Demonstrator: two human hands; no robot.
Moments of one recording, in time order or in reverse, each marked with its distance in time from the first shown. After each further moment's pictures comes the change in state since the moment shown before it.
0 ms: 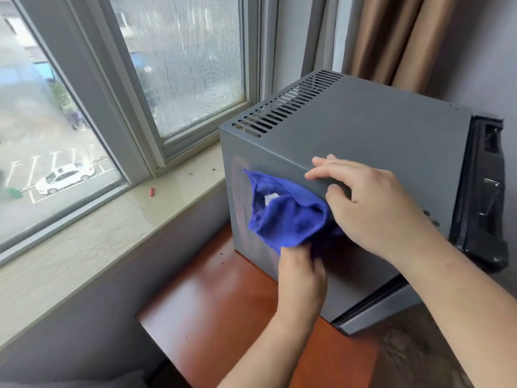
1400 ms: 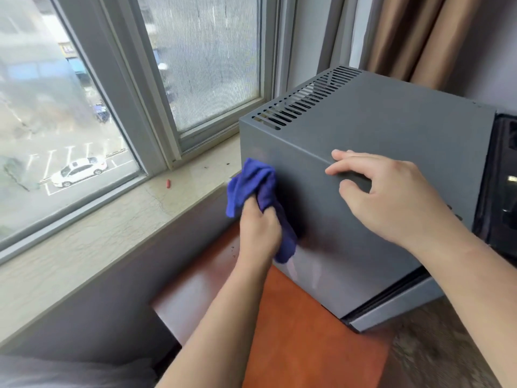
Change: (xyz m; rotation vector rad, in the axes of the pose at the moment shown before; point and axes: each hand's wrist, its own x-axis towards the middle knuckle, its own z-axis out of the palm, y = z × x) left_hand 0.061 0.019 -0.082 -0.143 0.203 -0.231; right_hand -0.002 -0.006 -0.001 -0.042 0.004 0.027
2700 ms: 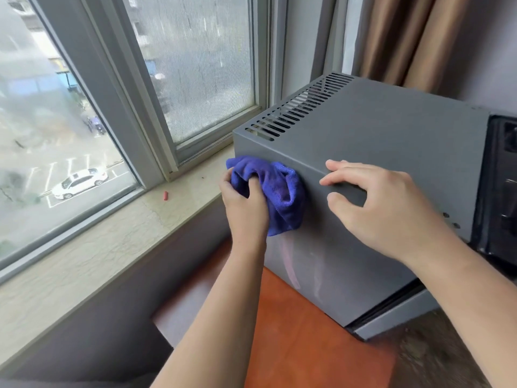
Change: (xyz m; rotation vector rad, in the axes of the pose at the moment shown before) left_hand 0.050 -0.002 0.009 -0.142 0.104 -0.122; right_hand -0.002 0.000 0.002 0.042 0.025 0.013
